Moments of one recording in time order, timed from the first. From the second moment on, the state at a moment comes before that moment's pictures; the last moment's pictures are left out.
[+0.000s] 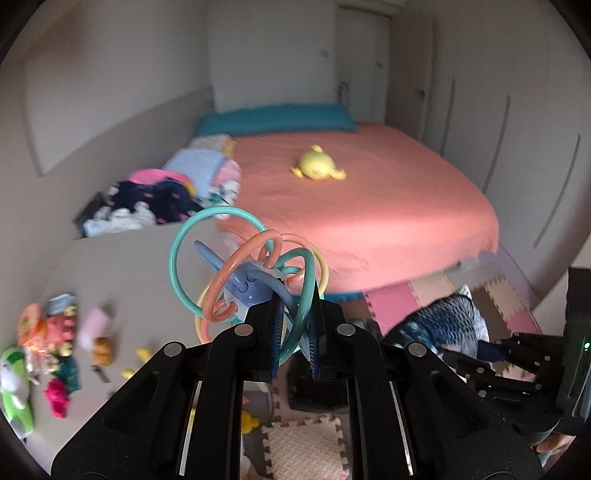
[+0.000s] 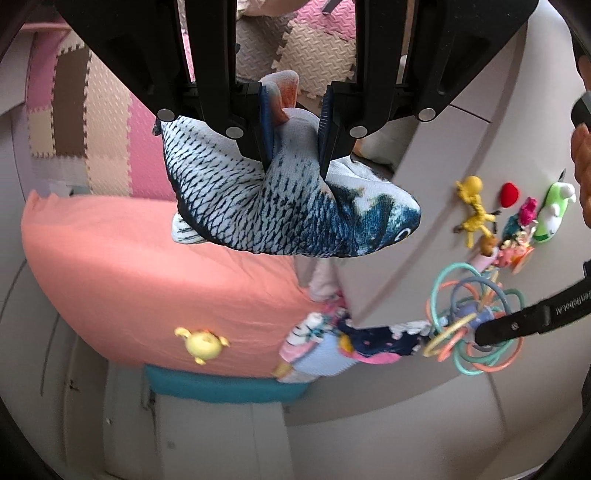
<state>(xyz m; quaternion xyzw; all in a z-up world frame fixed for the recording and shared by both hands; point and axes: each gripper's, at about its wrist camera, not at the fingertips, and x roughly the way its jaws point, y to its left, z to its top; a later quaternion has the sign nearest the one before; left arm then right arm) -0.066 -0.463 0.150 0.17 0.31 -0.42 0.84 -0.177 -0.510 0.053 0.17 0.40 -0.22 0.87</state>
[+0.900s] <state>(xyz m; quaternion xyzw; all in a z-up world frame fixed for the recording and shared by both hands) -0.030 -0.590 0.028 0.22 0.40 -0.42 0.78 -0.141 -0.588 -0.037 0.21 0.46 -0.24 0.83</state>
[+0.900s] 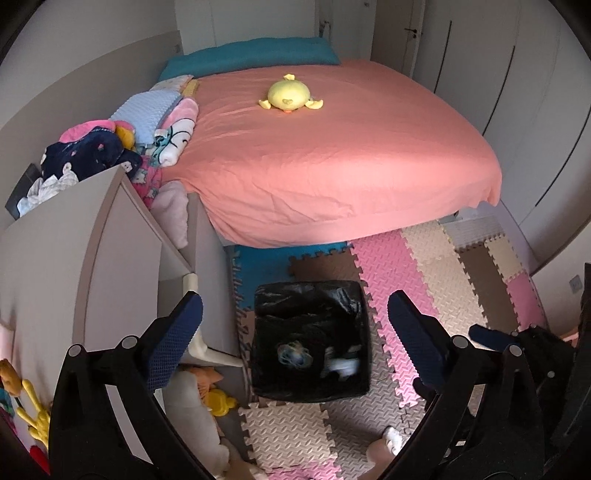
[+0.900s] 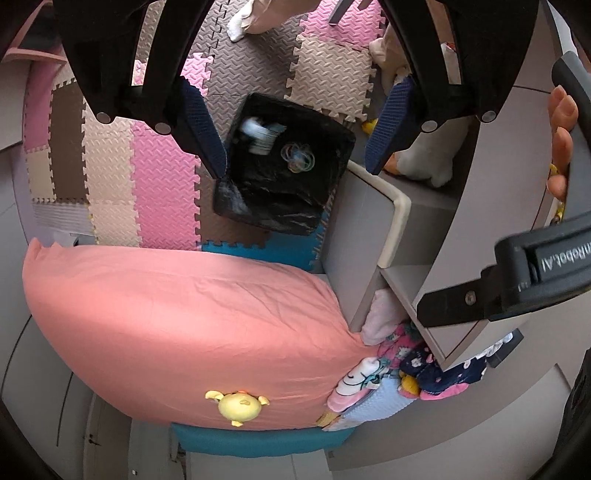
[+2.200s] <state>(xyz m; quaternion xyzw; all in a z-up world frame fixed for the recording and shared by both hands) 0.079 -0.174 0.075 0.07 0.43 -0.20 0.88 0.066 -0.291 -0.002 0.01 0.51 -0.02 0.86</state>
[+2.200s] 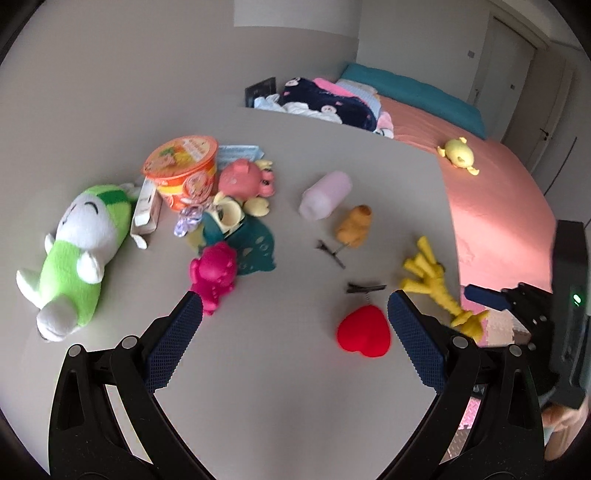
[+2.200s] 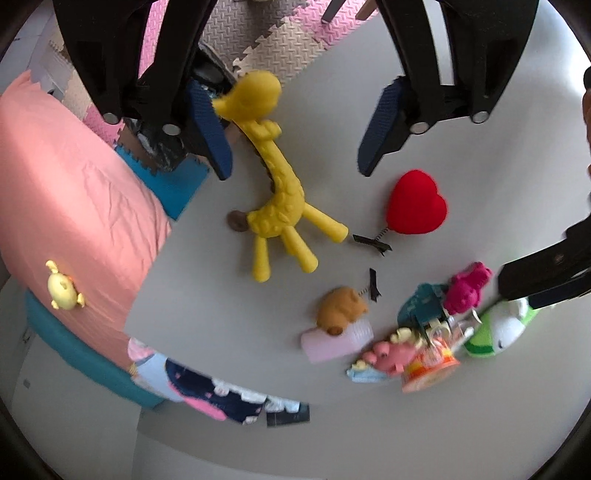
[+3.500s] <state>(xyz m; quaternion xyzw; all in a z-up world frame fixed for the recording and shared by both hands) 0.070 -0.243 0.053 0.15 0.41 -0.22 0.87 0.018 -0.347 0.035 0.11 0.47 -0.03 0.88</state>
